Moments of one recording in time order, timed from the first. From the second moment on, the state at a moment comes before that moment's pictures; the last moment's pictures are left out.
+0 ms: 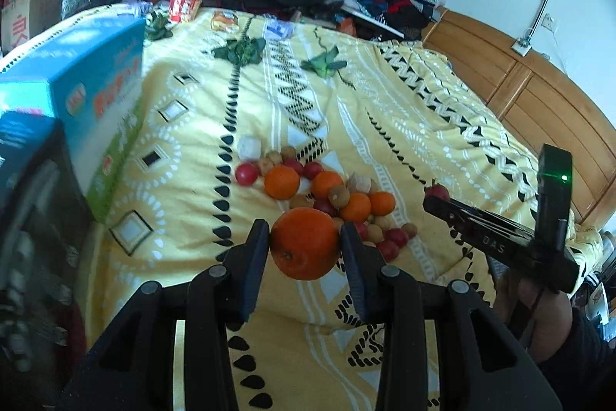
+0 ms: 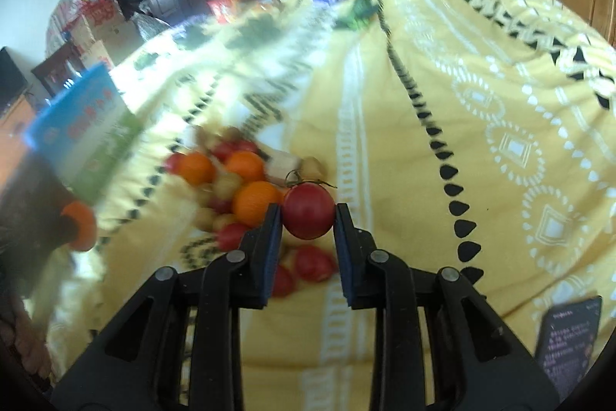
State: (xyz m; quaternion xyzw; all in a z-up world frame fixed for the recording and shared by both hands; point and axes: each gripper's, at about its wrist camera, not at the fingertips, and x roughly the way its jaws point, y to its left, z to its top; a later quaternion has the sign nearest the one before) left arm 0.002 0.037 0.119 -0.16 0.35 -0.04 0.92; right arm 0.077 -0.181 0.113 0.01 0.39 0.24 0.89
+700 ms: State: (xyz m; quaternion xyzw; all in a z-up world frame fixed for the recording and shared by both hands) left arm -0.212 0.240 0.235 -0.18 0.22 0.22 0.93; right arm -0.087 0.058 0.248 -0.06 0.28 0.50 0.82
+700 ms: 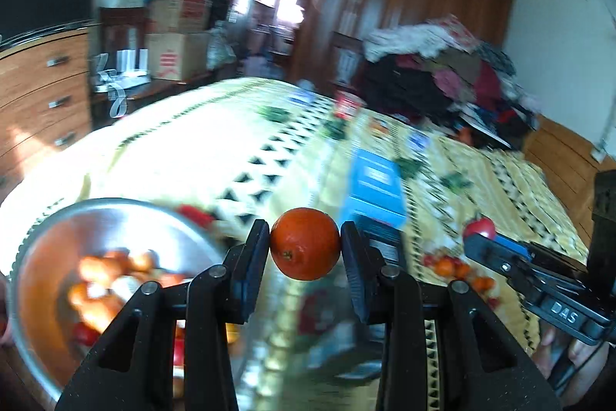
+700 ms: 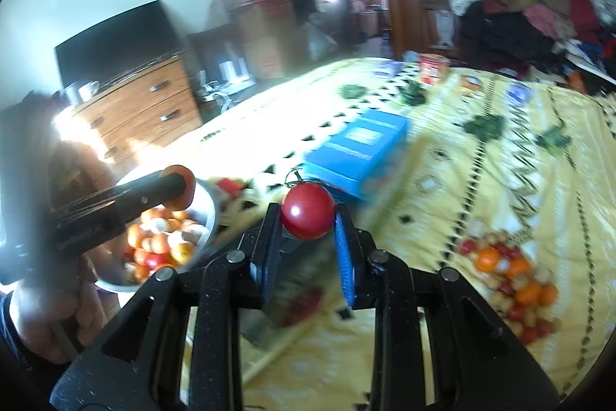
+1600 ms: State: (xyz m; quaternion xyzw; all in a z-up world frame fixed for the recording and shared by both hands) left arm -0.284 0.350 0.164 -0.20 0.29 0.34 0.87; right arm -0.186 0.231 0.197 -0.15 0.35 0.58 0.72
